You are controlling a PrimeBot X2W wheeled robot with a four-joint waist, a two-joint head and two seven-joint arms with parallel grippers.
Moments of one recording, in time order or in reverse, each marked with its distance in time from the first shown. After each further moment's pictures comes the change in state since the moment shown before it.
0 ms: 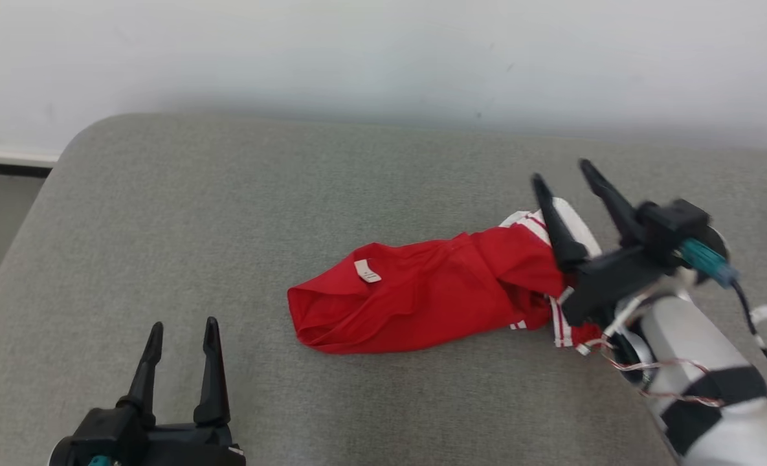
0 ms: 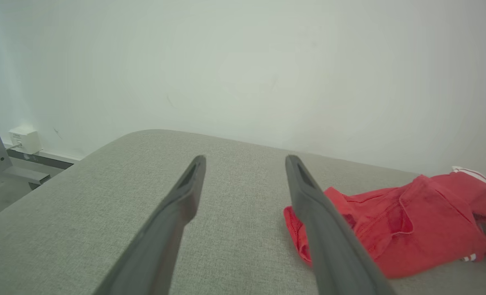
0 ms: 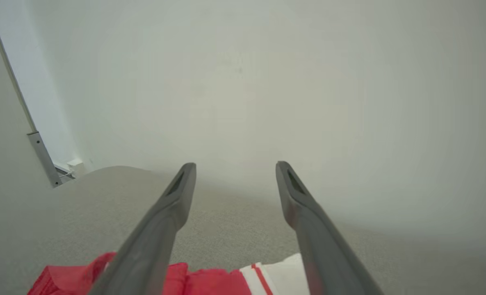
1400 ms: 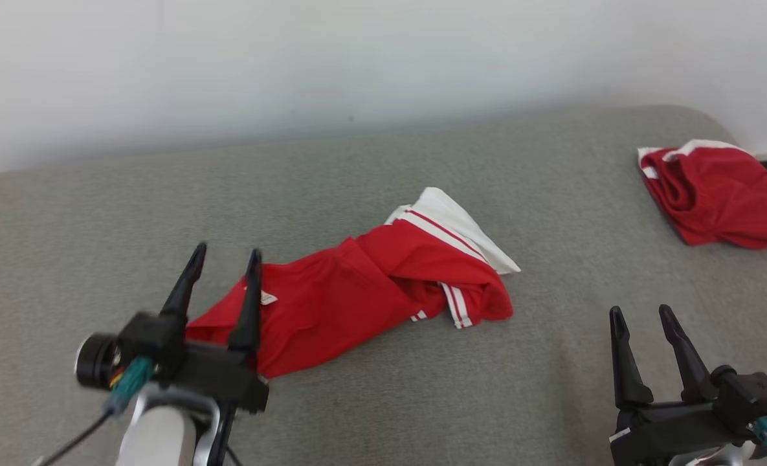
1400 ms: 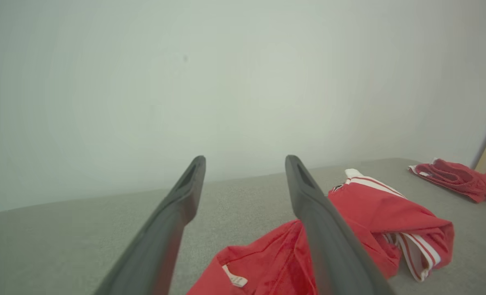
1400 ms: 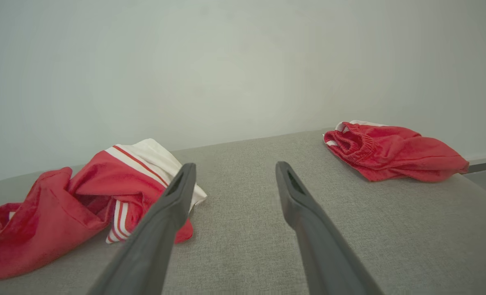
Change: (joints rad) left arm -0.230 0.051 -0.093 0.140 0.049 -0.060 0.021; right arm 0.599 0.121 -0.403 -0.427 -0.160 0.000 0.027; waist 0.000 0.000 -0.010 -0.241
